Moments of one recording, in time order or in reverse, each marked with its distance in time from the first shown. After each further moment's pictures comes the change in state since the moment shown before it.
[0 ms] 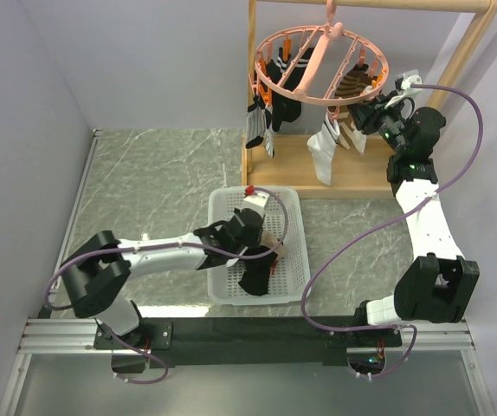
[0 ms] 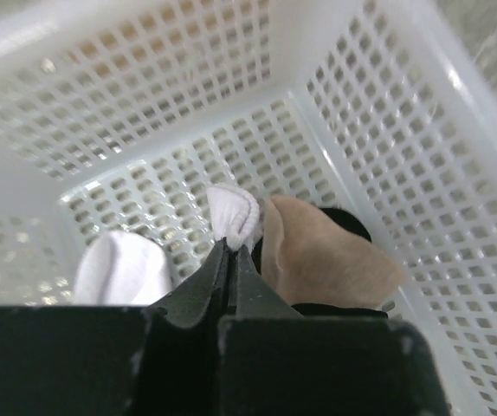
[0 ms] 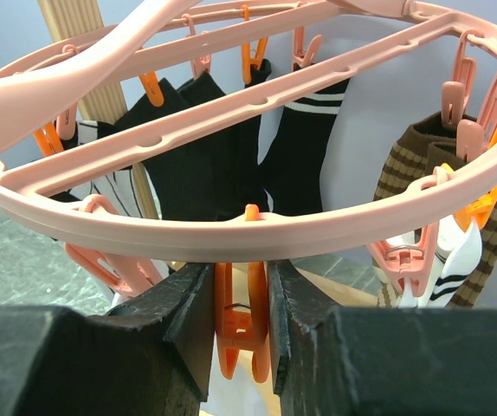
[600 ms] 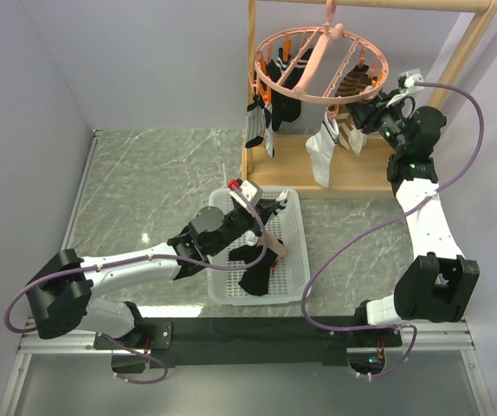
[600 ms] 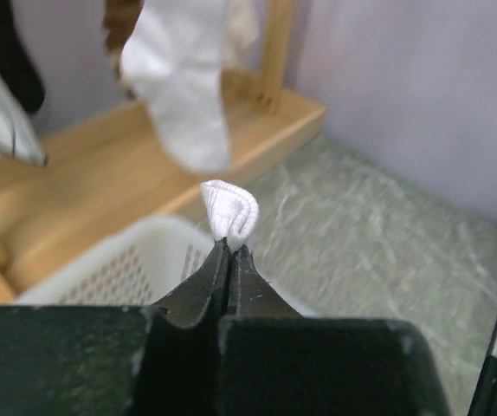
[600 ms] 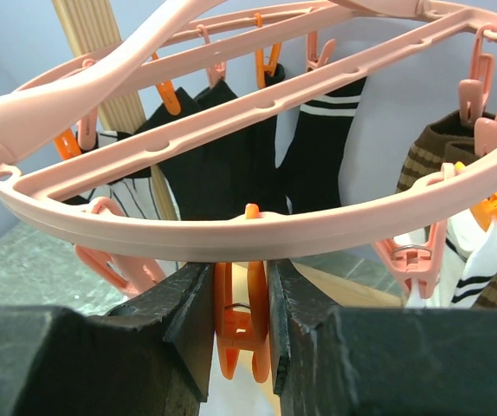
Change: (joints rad) left arm 0.026 -0.256 -0.158 0.576 0.308 0.246; right arm 0.000 0.005 0.008 0.007 -0.013 0.071
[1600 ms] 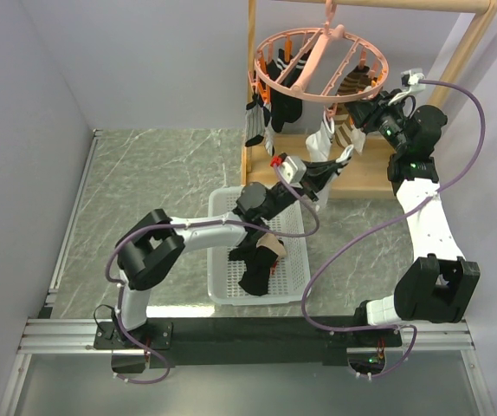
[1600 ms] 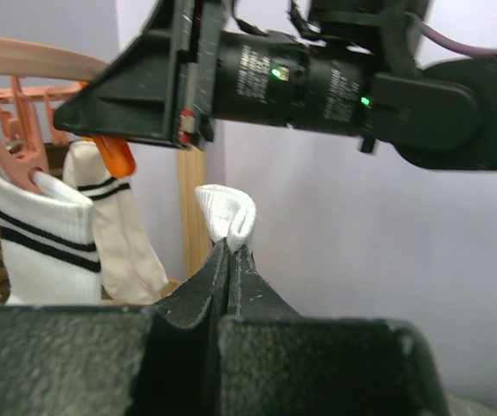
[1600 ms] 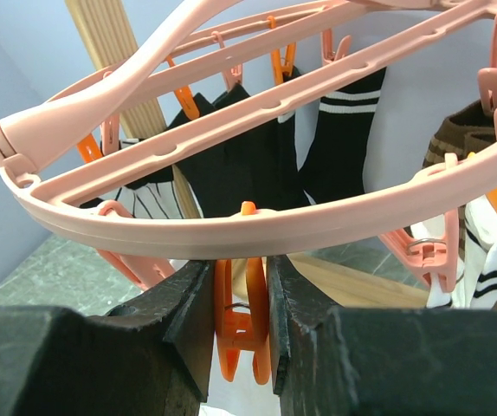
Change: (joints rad) left arm 0.010 0.596 0.542 0.559 0.250 0.046; right arm 0.002 -0.004 0.012 -0.016 -0.004 0.095
